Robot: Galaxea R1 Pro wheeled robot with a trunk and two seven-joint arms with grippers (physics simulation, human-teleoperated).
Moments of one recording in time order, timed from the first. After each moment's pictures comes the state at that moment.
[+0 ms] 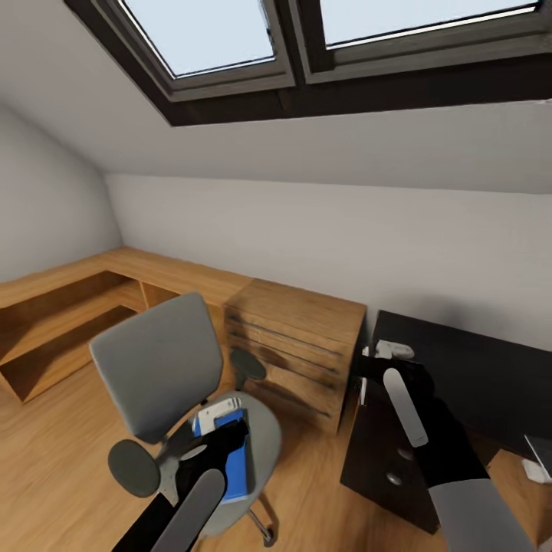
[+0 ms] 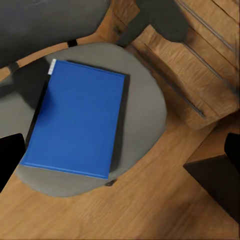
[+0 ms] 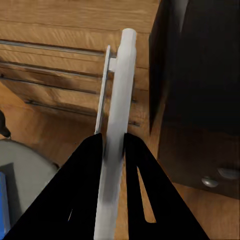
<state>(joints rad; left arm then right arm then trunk) -0.30 0.00 -0.58 -1.56 0.89 0.43 1.07 -0.60 -0.03 0.06 -1.31 -0.47 0.85 -0.42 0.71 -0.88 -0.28</state>
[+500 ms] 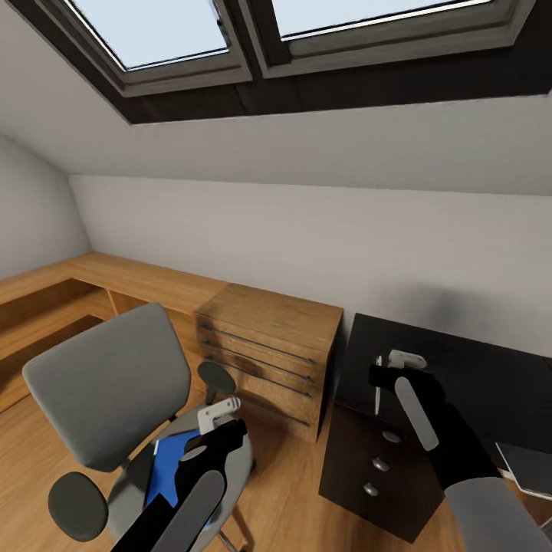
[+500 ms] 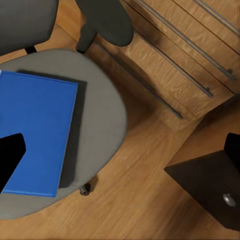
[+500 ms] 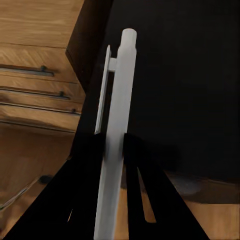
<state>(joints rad) -0.30 0.01 -0.58 -1.56 0.88 0.43 1.07 -0.60 -0.11 0.06 -1.19 -0.46 0.77 -0.37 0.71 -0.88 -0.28</state>
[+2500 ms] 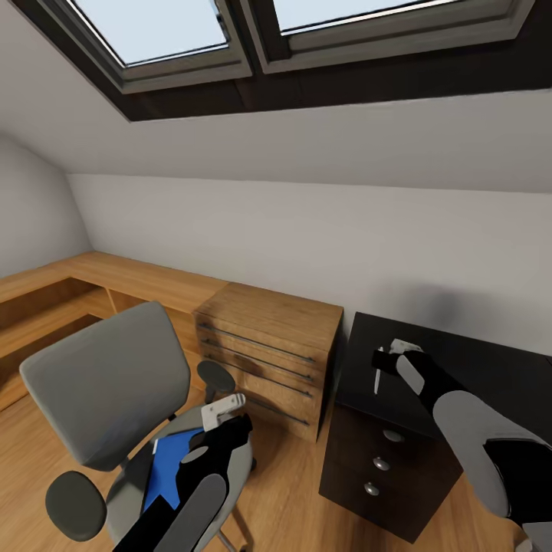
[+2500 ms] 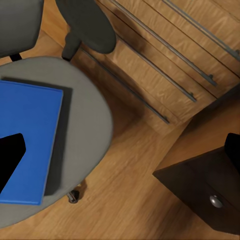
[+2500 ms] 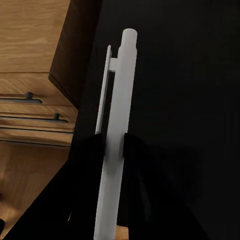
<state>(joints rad) -0.30 0.01 -0.62 -1.62 0.88 0.43 1.07 -1.02 -0.15 0.06 -0.32 -0.42 0.39 -0.08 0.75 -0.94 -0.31</state>
